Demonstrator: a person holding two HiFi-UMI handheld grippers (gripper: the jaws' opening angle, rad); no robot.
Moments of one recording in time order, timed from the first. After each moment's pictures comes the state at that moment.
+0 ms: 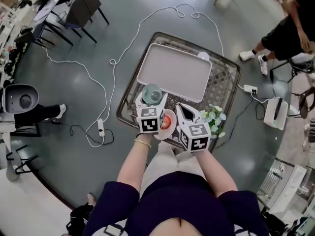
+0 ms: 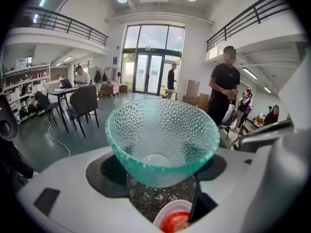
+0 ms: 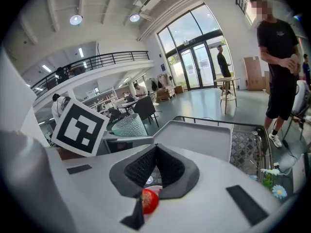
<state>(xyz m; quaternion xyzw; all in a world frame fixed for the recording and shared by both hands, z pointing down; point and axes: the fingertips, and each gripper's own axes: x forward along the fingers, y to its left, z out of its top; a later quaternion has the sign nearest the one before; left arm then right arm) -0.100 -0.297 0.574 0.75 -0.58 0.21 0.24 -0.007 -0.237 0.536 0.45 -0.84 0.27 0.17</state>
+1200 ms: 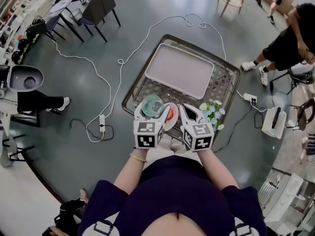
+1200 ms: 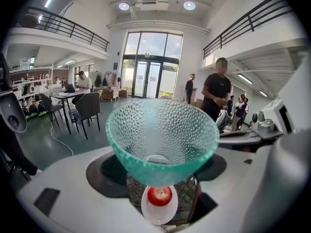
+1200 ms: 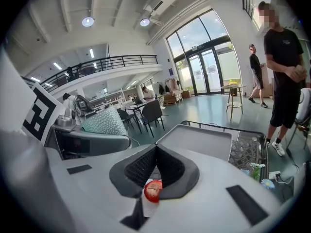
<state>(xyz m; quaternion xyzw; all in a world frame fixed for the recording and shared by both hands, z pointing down) -0.099 -0.183 0.488 0.76 -0.58 0.18 0.22 -0.007 -0.182 0.495 0.42 -0.86 0.23 0.15</state>
